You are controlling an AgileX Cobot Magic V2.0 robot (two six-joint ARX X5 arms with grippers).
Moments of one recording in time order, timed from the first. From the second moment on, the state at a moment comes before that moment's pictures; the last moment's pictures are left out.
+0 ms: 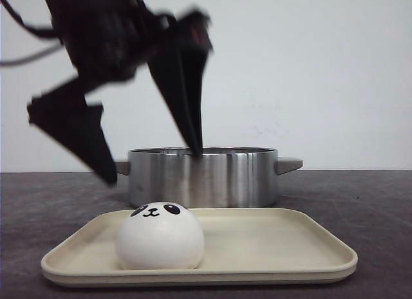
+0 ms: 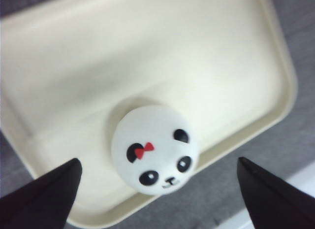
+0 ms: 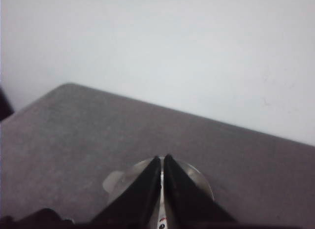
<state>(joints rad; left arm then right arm) -0.80 1.54 1.11 -0.78 0.16 -0.43 0.74 1.14 1.71 -0.80 0.21 0.16</state>
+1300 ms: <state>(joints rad) -0.83 1.70 1.12 -0.76 0.16 -0.35 0.74 1.13 1.71 -0.84 0.21 0.16</state>
